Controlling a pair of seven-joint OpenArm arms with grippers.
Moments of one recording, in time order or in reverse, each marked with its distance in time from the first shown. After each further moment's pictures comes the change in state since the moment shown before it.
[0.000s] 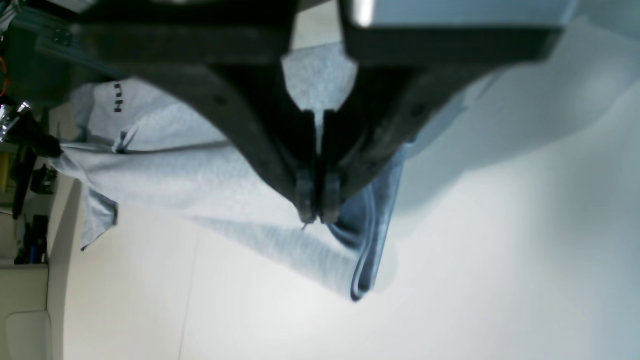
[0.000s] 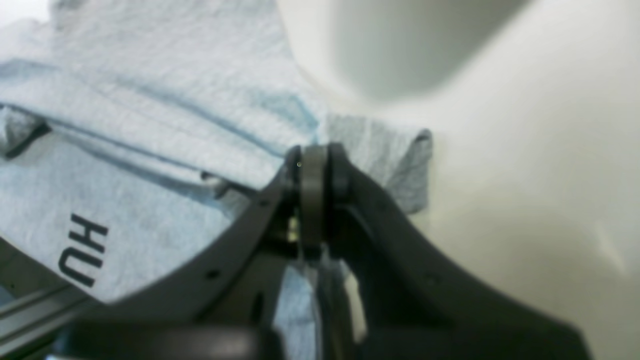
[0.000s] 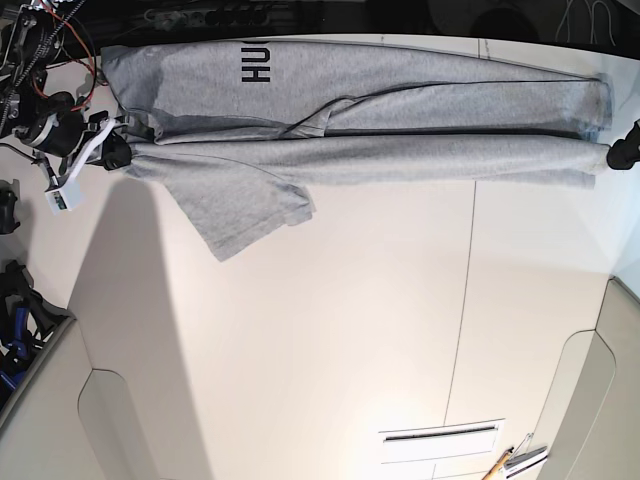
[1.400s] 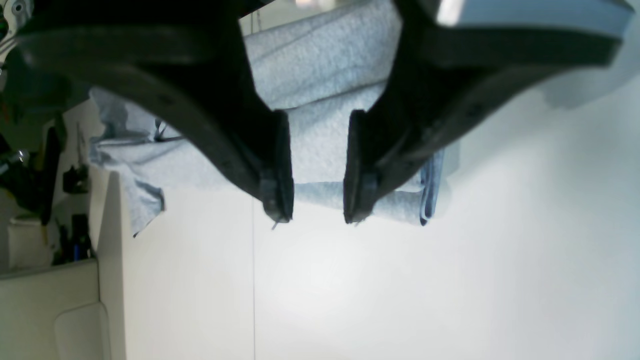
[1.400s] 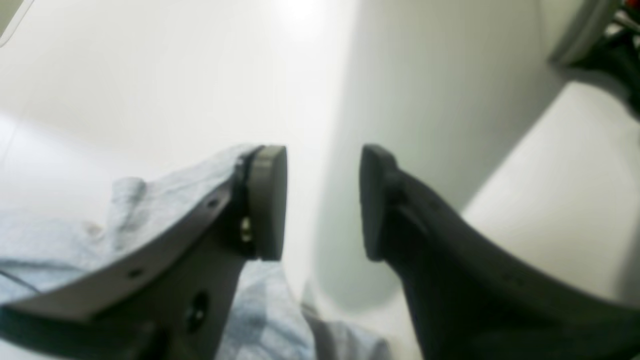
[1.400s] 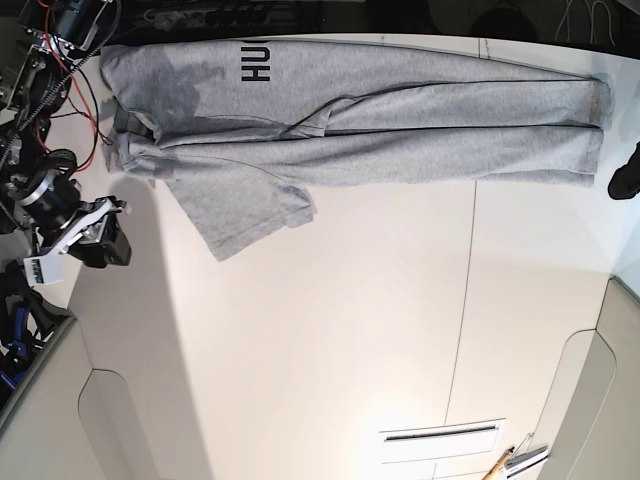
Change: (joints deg) left arm -0.2 0.2 0.0 6.2 -6.2 0.0 -0.5; right arm 11.8 -5.0 1.2 -0.8 -5.7 -0.1 13.4
